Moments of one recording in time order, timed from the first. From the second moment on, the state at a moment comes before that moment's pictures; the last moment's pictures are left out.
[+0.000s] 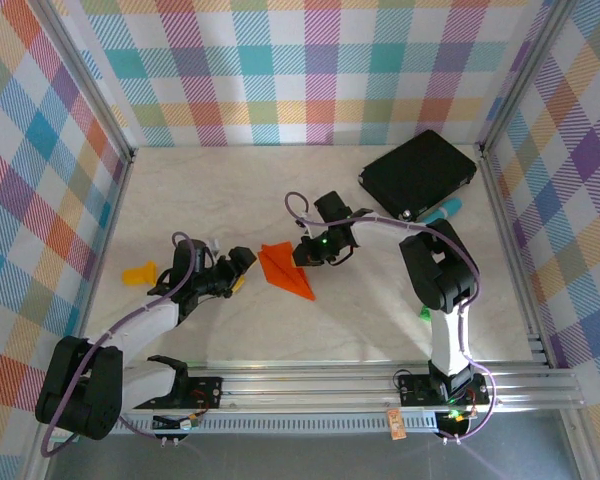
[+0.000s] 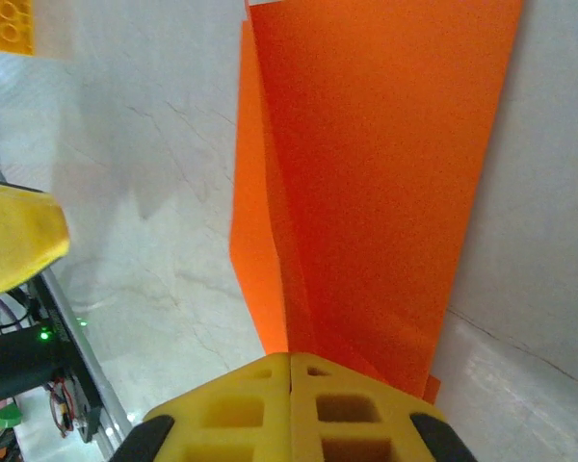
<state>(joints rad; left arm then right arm) -0.27 1.14 0.42 0.08 0.47 -1.09 0.61 2.00 1.32 -0.42 -0.69 0.32</state>
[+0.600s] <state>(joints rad) -0.42 1.37 0.53 0.52 0.59 -1.17 0.51 1.78 1.23 -0.16 -0.94 0.63</state>
